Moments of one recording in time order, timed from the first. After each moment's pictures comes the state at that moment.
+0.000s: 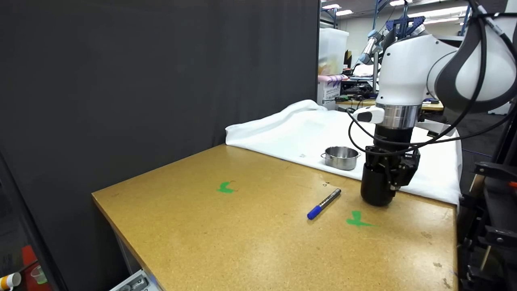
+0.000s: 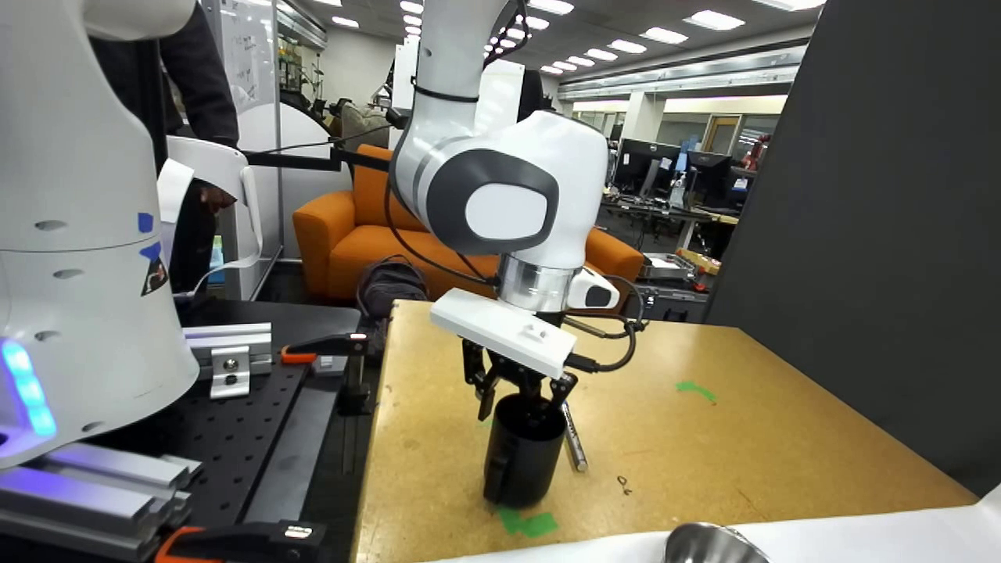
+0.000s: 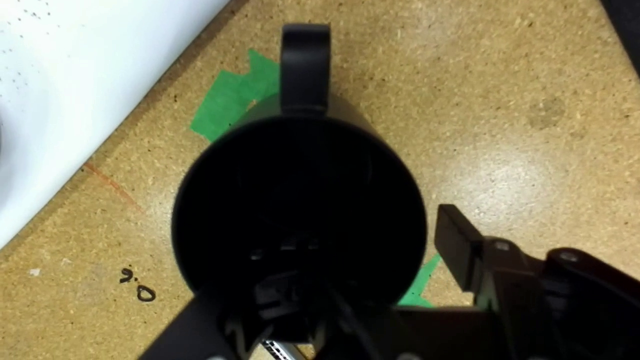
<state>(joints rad) -0.07 0.41 0.07 -2.69 -0.27 3.11 -0.63</state>
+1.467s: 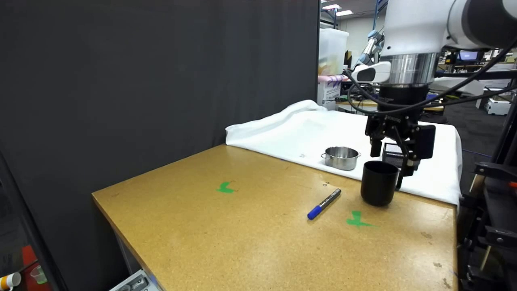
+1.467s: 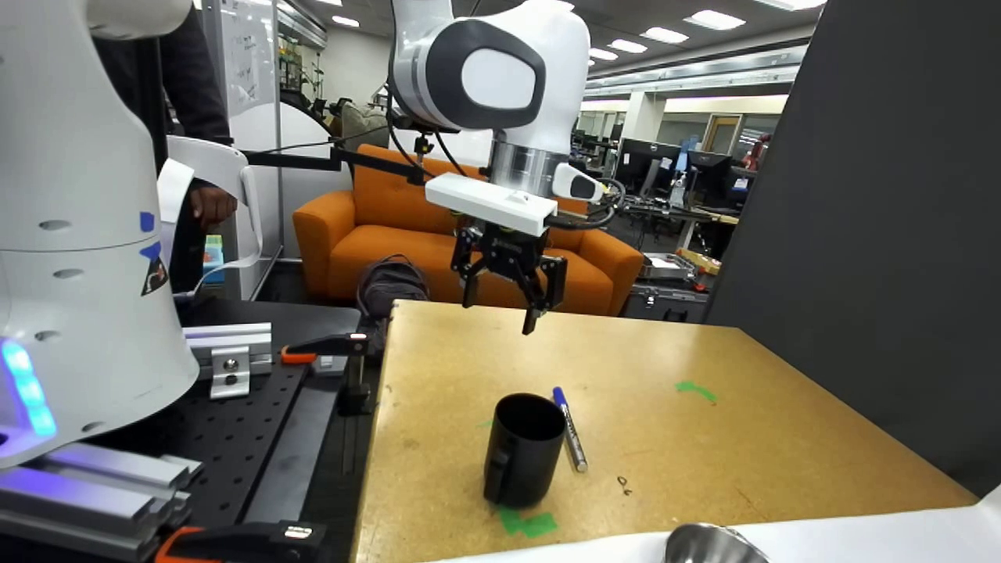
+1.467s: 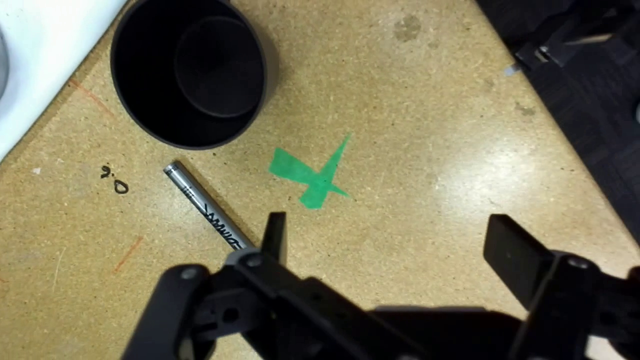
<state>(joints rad) -0.04 0.04 0.31 -2.77 -0.03 2.82 -0.57</state>
